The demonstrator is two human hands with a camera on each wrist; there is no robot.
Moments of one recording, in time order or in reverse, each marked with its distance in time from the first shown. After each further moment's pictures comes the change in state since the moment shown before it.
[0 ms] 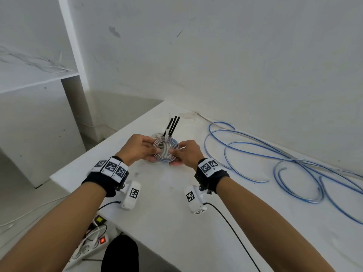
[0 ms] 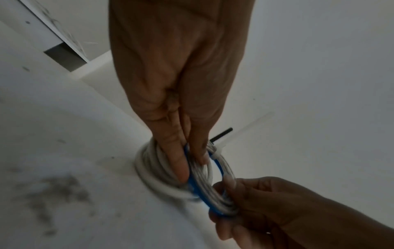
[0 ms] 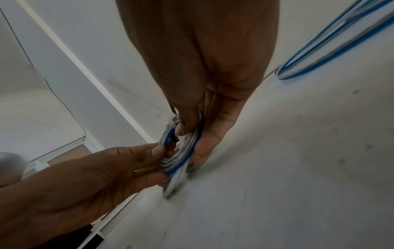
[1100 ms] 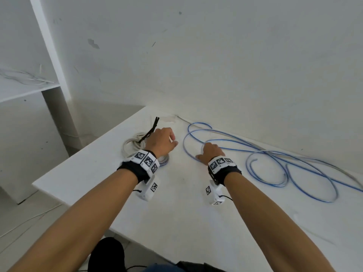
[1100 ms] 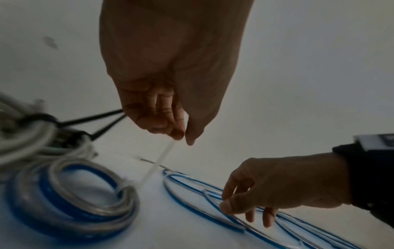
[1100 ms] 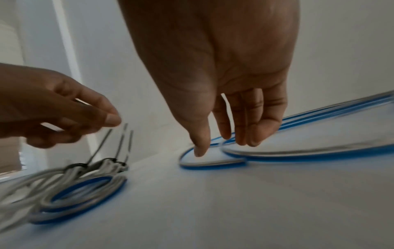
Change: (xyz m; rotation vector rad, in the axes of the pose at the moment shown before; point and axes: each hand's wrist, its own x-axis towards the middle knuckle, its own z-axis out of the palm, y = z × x) left_hand 0.018 0.058 0.127 0.887 0.140 0.232; right_hand -0.043 0.031 -0.123 -0.924 0.295 0.183
